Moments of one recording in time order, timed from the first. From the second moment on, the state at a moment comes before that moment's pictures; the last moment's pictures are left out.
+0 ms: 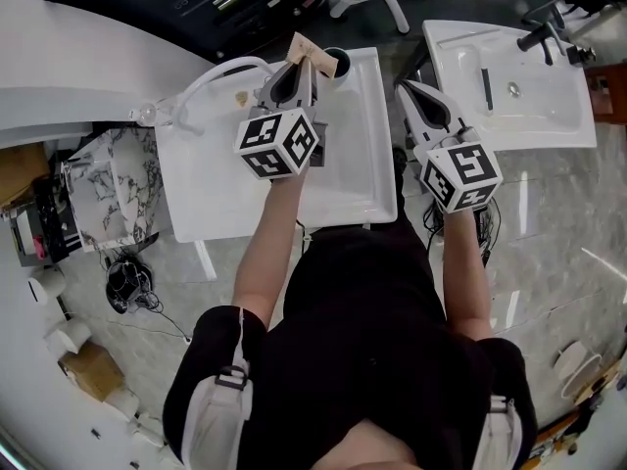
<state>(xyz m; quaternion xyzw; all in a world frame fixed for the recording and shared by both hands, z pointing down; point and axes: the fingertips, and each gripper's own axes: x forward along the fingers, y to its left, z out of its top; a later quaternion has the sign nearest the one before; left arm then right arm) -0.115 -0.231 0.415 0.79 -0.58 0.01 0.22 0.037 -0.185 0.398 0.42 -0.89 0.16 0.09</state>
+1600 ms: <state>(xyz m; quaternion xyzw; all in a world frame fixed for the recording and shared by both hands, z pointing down) -0.107 -0.259 0.472 0.77 -0.56 0.02 0.30 0.030 -0.209 0.417 0.42 -0.88 0.19 0.10</state>
